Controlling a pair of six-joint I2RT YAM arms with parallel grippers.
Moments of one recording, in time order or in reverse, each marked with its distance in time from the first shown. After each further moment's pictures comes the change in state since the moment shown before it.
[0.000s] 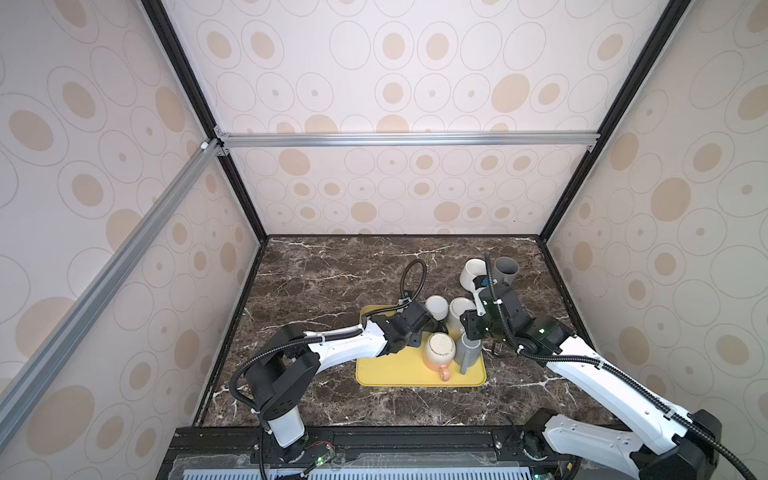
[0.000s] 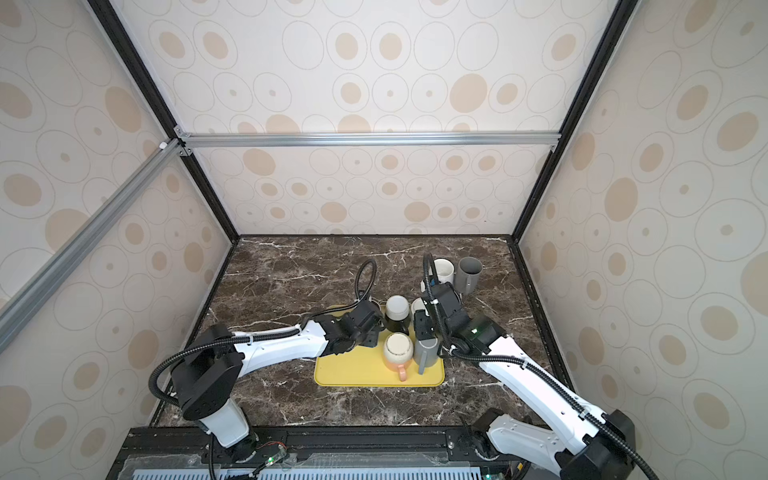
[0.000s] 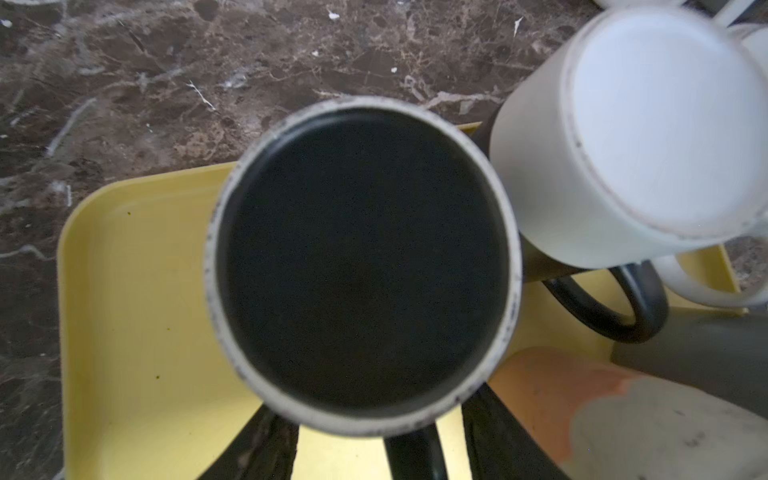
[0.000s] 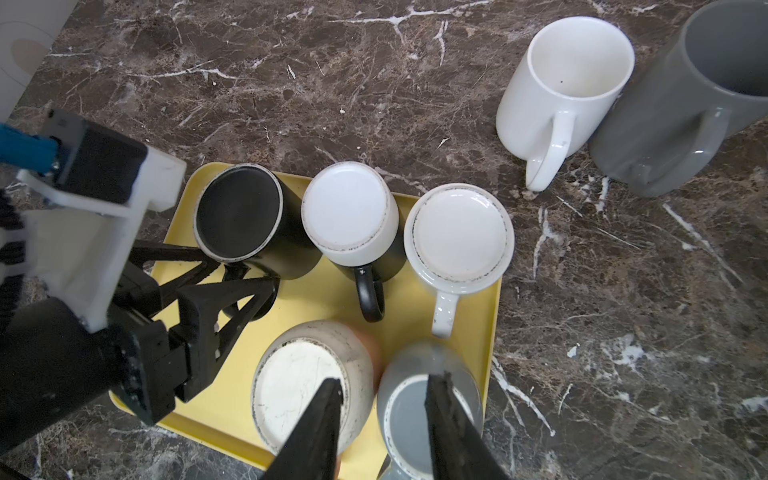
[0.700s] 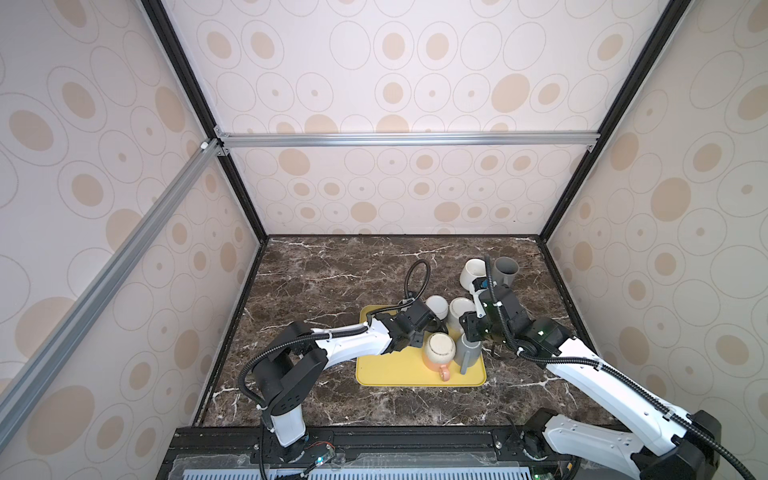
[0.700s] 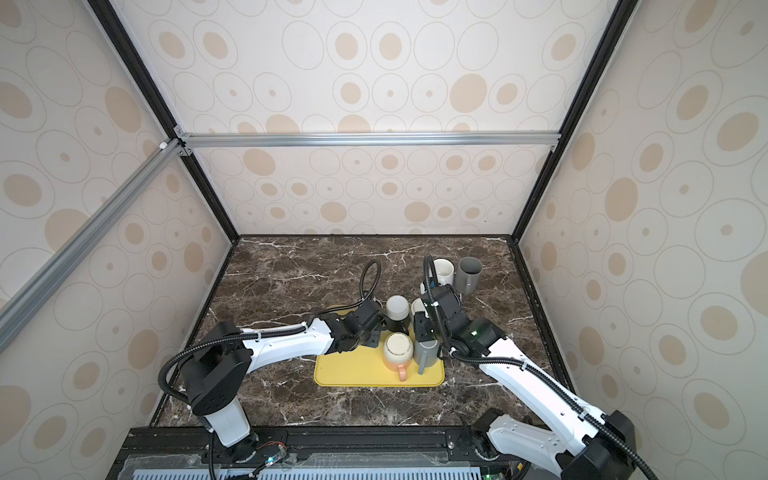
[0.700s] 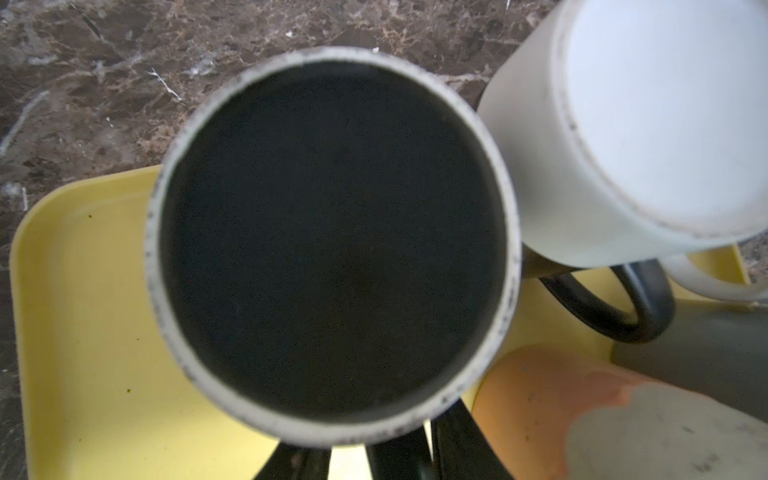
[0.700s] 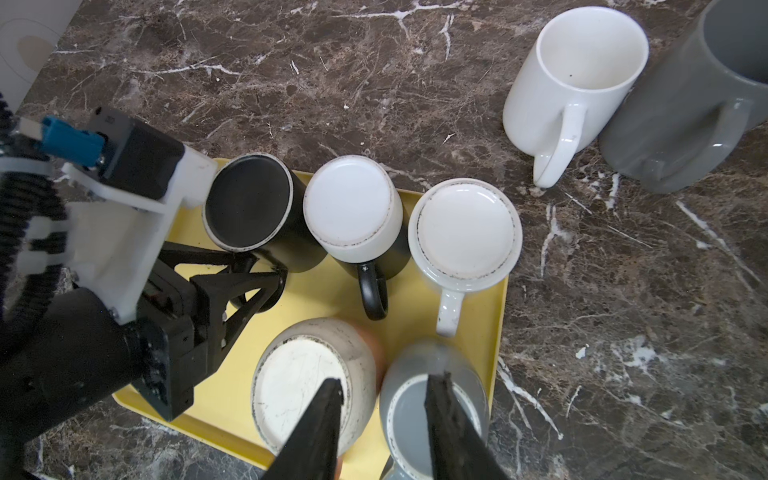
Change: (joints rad) left arm 0.002 0.027 0.024 -0.014 0.026 0.015; right arm 0.000 -0.009 -0.027 0.023 -0.015 0.000
